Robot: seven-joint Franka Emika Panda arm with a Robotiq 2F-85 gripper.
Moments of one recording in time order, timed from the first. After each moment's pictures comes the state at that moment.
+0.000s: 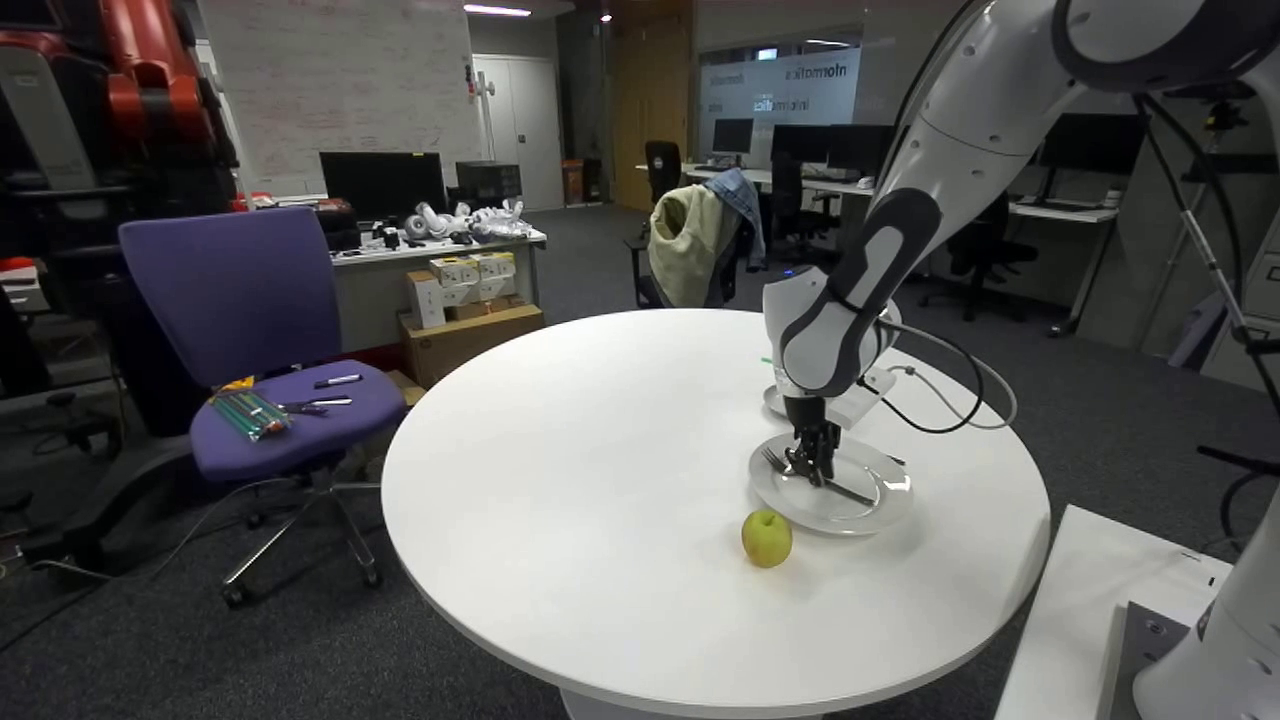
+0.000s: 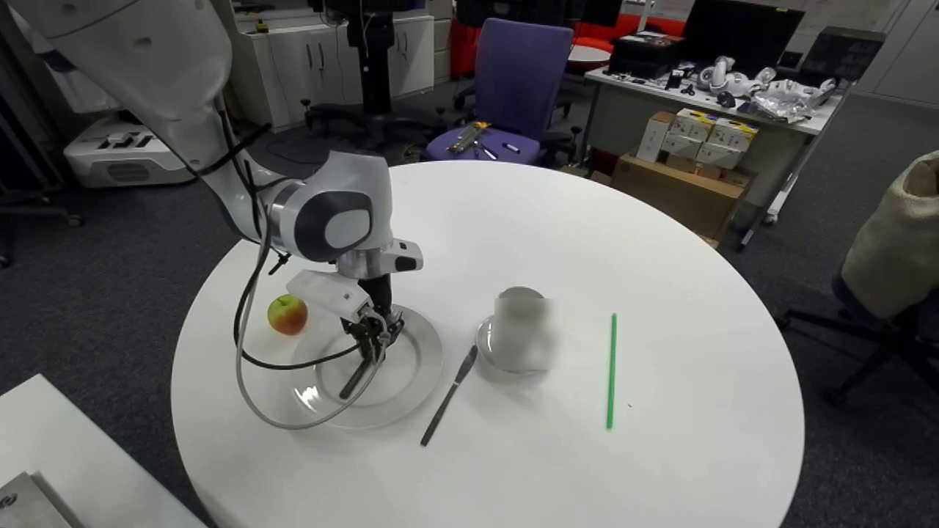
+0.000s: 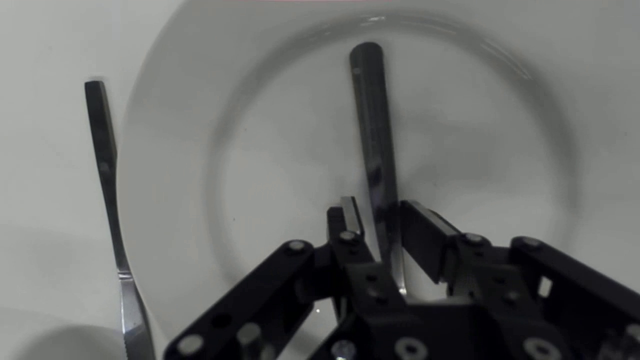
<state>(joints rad) -0.07 0.46 -0.13 -2.28 -0.19 2.56 0.01</state>
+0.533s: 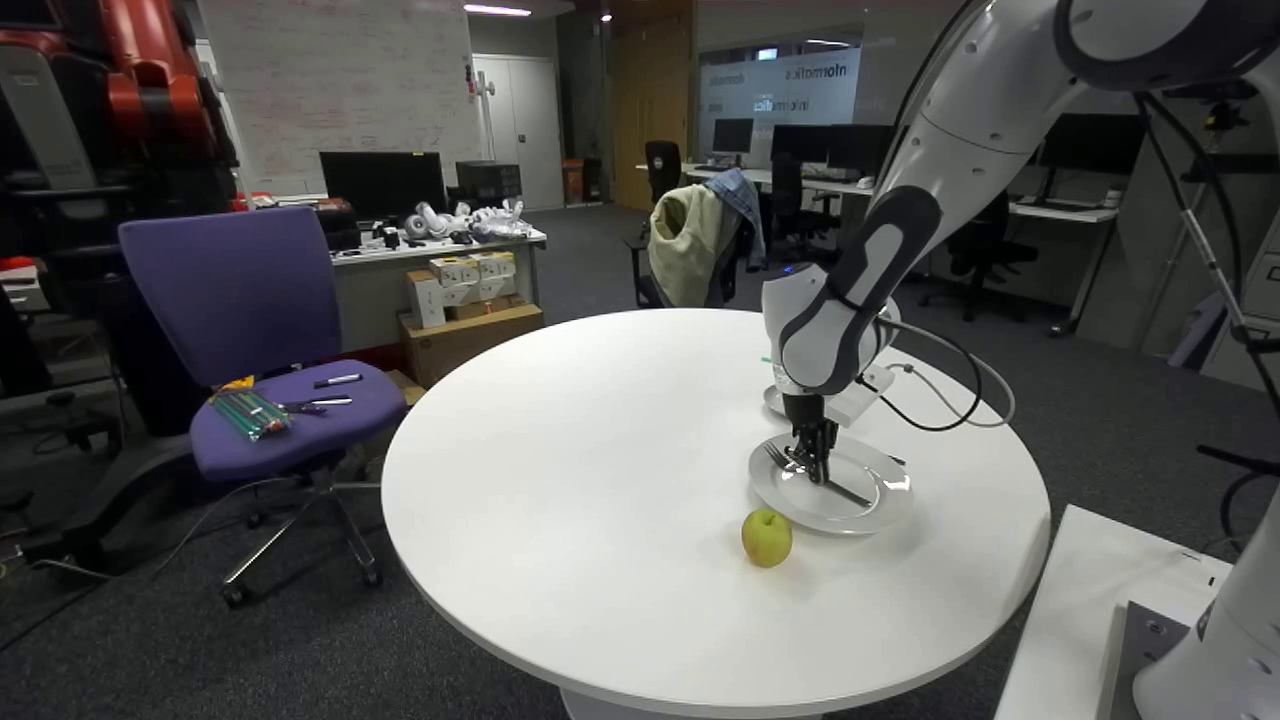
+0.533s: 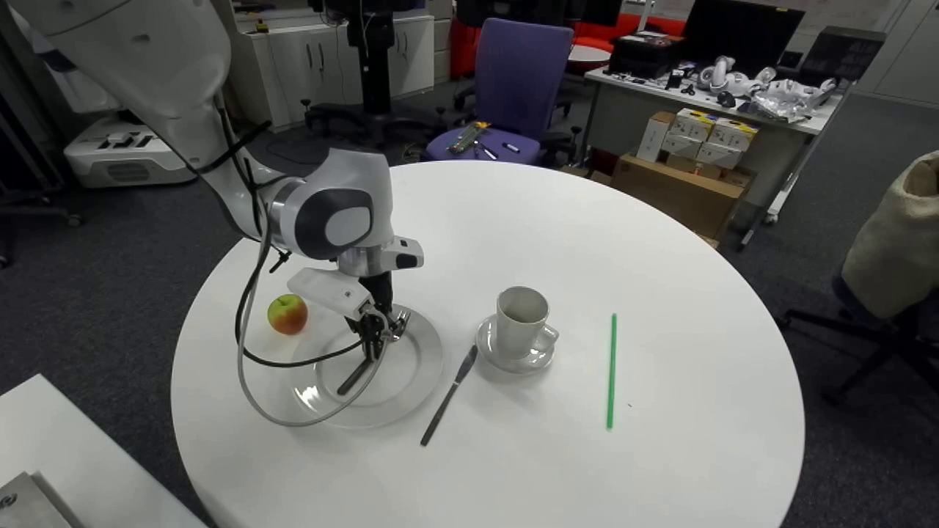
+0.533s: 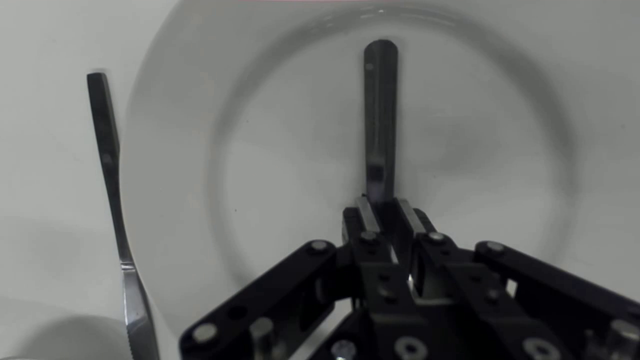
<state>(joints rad) -0.06 0.45 -0.13 -2.28 -0.19 2.56 0.01</state>
